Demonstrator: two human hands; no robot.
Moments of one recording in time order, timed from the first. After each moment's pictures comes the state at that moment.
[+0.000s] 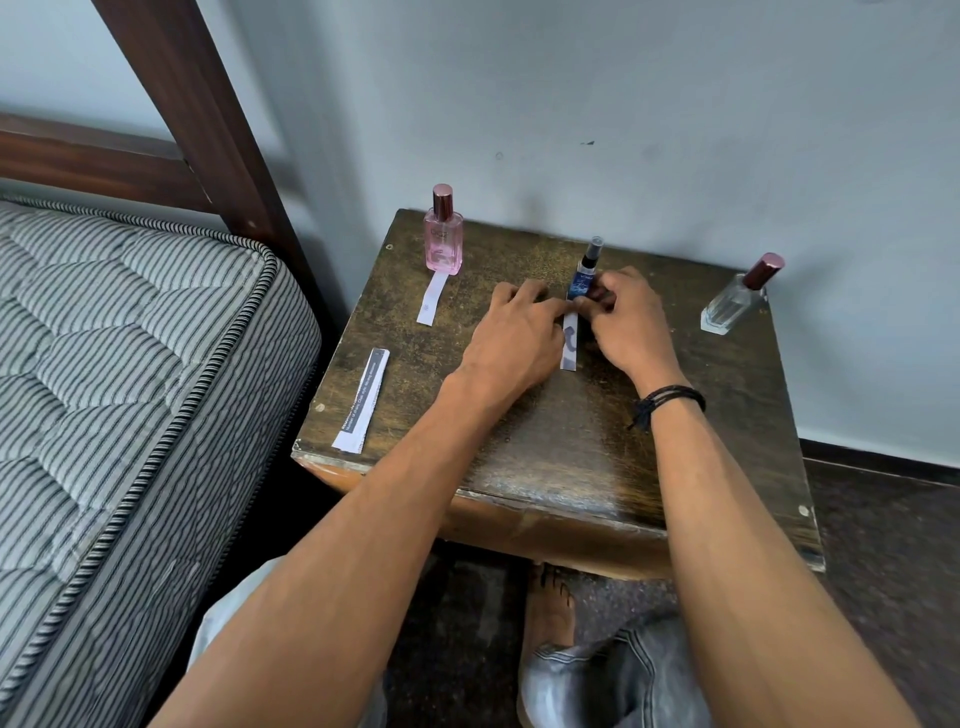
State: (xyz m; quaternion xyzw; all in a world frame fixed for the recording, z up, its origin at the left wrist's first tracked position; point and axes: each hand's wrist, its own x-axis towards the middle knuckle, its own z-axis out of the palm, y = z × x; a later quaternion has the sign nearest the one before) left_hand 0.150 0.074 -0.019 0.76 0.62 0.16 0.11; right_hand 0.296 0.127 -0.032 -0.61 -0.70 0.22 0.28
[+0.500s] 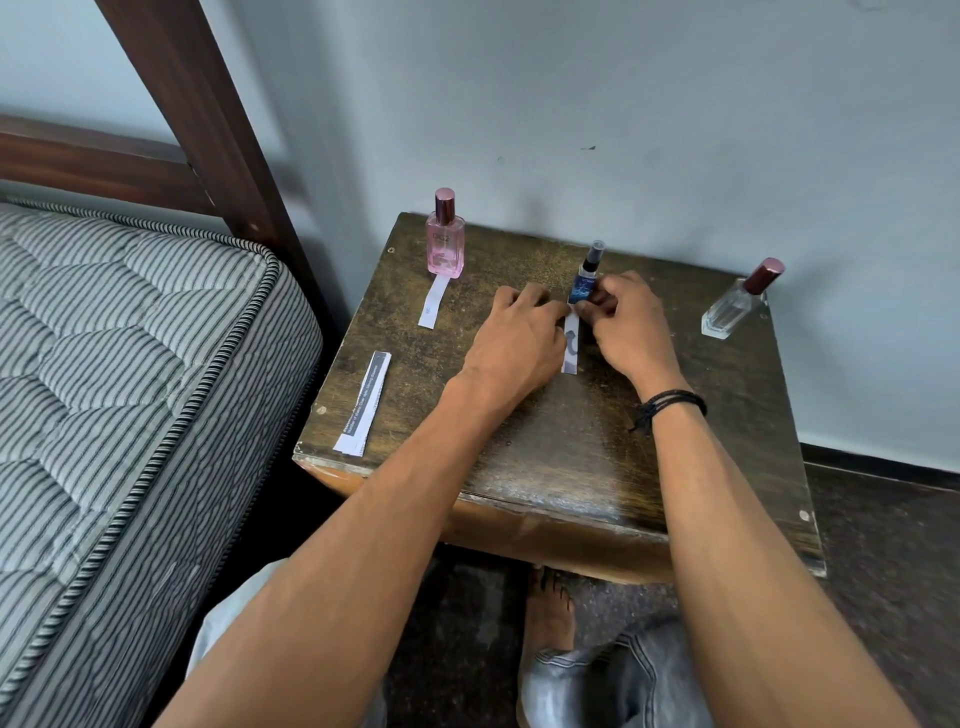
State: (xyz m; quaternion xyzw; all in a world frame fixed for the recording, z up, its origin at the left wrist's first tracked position) left_hand 0.152 0.072 -0.016 0.76 0.62 0.16 0.09; right_hand 0.296 0.128 -0.035 -0.61 -0.70 0.22 0.28
